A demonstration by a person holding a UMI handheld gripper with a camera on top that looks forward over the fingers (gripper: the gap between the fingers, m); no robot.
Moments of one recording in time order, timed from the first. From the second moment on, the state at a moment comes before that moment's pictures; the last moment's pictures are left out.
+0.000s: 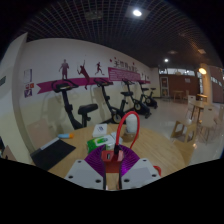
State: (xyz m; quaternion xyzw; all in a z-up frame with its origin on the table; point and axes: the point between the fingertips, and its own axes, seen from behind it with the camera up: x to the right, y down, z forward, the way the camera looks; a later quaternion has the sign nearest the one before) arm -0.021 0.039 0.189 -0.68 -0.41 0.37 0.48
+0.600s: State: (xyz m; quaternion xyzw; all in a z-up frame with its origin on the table) arm 0.065 0.105 0.055 -0.74 -0.53 0.23 0.36
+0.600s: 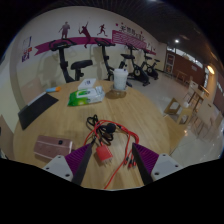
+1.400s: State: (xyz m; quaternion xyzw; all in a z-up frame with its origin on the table) arm 0.357 -0.061 0.231 -0.74 -0.53 0.24 0.34
